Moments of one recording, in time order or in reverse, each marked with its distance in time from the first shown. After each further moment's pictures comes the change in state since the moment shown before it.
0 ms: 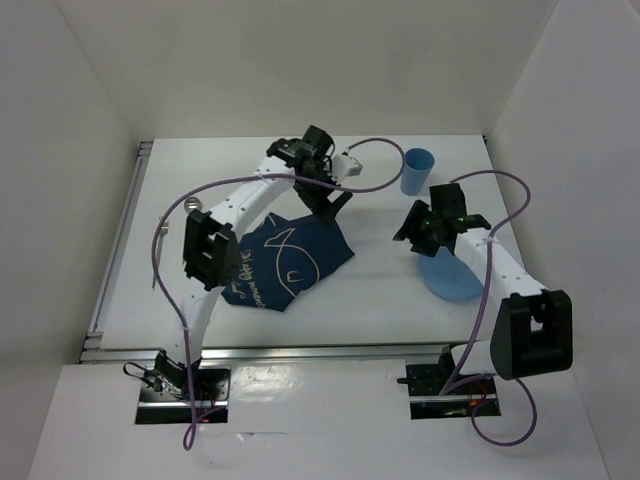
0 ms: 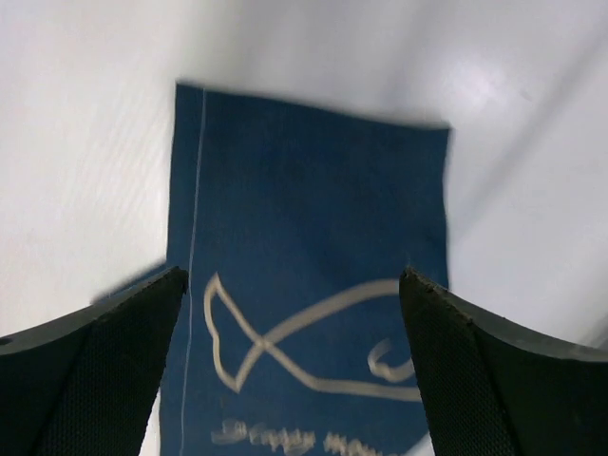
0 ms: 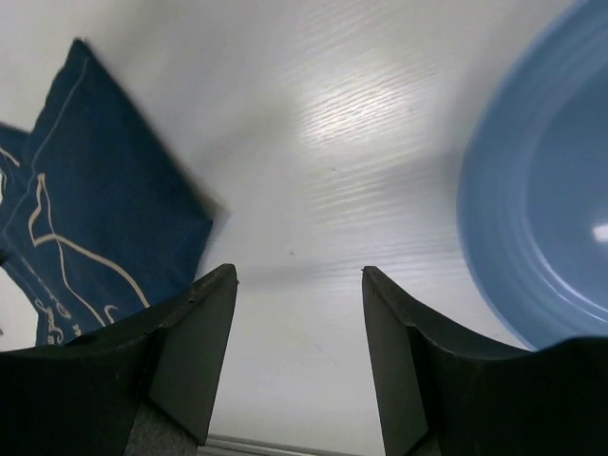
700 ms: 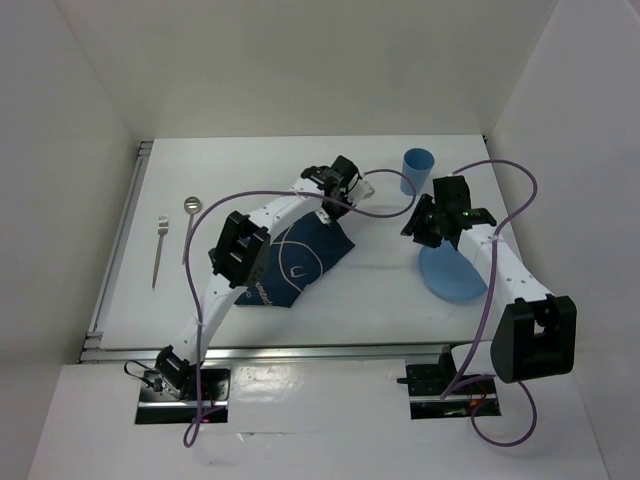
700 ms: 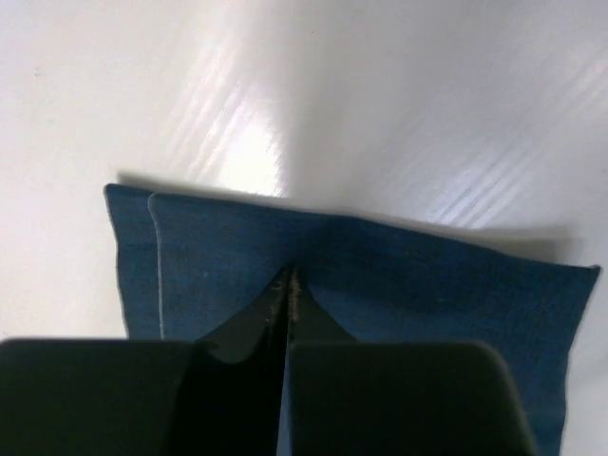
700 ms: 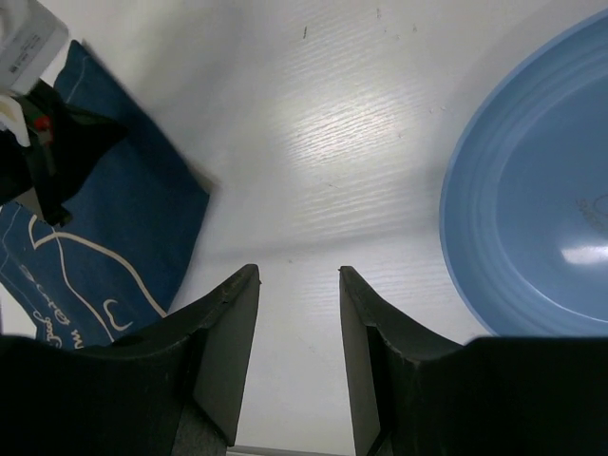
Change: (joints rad) left arm -0.092 0.311 0.077 0.199 -0.310 -0.051; right arm -0.027 -0.041 0.086 -0.089 0.073 -0.052
